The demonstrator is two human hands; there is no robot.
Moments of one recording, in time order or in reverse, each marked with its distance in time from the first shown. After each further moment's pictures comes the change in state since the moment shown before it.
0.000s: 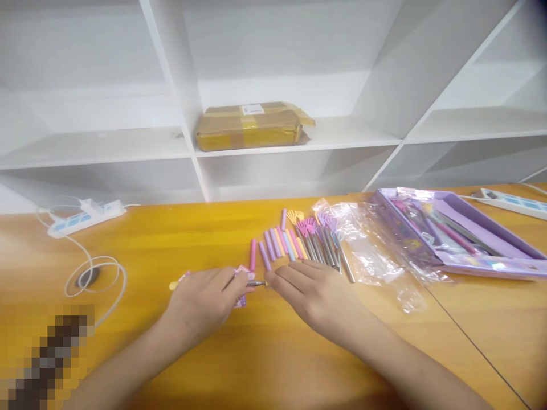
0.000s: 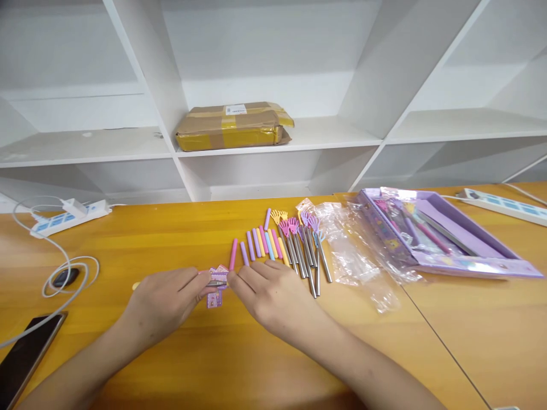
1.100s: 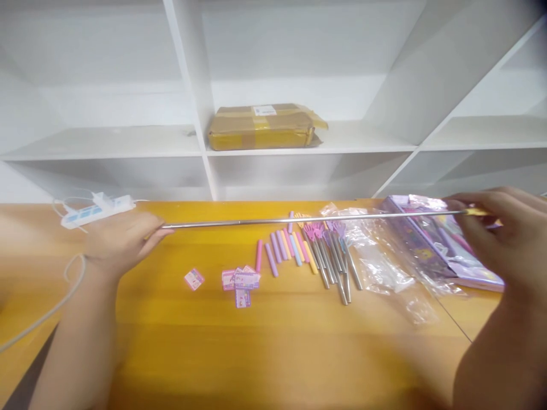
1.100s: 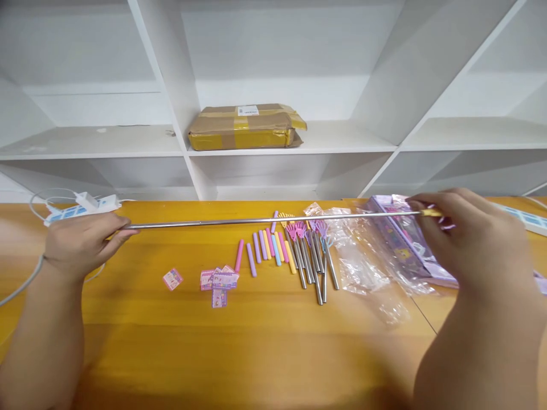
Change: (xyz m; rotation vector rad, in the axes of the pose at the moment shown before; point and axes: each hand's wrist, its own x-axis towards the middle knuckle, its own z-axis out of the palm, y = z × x) left_hand -0.048 -0.165 -0.032 0.403 0.067 -0.117; right_hand -0.114 0.193 -0.091 -0.474 0.334 0.644
